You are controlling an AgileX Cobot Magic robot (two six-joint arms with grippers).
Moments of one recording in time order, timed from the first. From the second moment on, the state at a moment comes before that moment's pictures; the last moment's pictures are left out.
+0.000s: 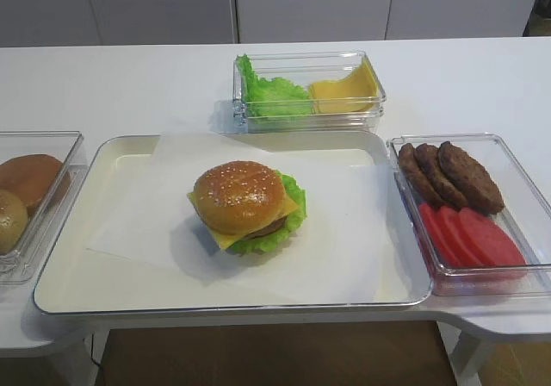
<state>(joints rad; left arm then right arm) -0.12 -0.01 -0.79 0.11 1.29 -0.13 -0.02 -0.02 -0.48 0.23 1.13 -0.16</state>
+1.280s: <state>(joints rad) -0.12 -0.02 -0.49 0.12 1.19 -0.11 -0.02 -0.02 -0.48 0.23 1.13 -0.16</state>
